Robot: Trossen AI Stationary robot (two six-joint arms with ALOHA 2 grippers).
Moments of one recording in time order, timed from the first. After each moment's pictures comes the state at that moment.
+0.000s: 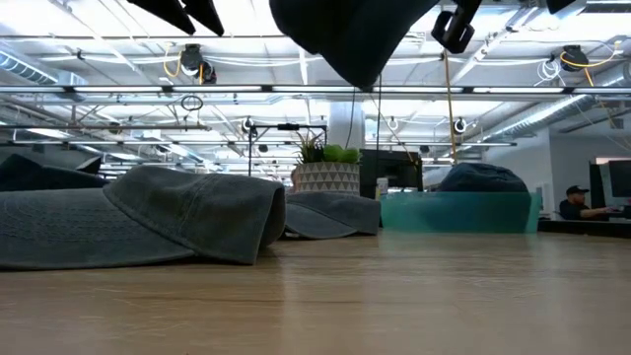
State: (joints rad) left arm 0.08 1.14 1.32 -0.98 -0.18 0.56; right arm -0.01 0.96 0.75 0.03 -0.35 0.55
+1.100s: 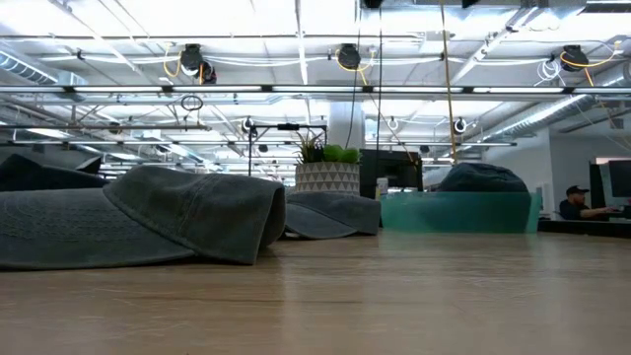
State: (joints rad) left arm 0.08 0.96 1.33 -0.74 -0.04 0.32; right arm -0.10 1.30 1.00 0.42 -0.64 0.48
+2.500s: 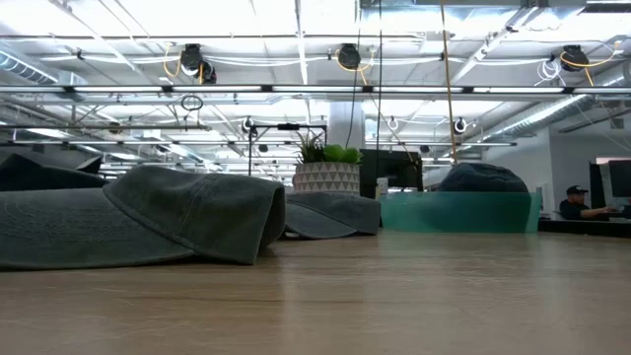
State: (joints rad) left arm 0.08 1.17 1.47 -0.21 0.31 -0.32; right arm -0.10 1.42 1.42 0.39 -0.66 0.03
